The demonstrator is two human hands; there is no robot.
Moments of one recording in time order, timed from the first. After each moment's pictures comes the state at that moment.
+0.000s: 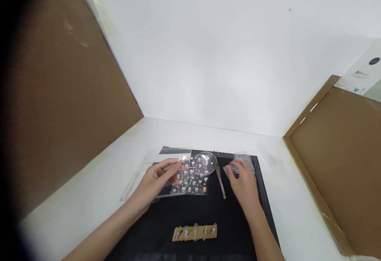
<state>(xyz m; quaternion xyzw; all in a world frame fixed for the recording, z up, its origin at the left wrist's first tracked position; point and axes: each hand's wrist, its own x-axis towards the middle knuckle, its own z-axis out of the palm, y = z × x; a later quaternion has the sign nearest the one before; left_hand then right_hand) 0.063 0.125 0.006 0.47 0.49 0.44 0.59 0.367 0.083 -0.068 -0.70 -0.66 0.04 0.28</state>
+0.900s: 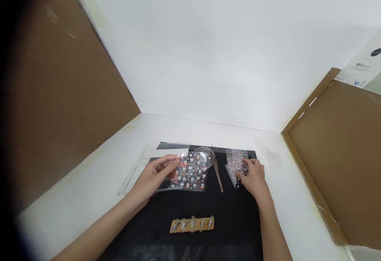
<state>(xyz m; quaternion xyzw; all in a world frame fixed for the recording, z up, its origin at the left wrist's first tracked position) 0.070 0.123 0.012 0.43 0.51 0.43 0.61 0.432 0.077 -0.077 -0.79 -0.60 0.08 0.11</state>
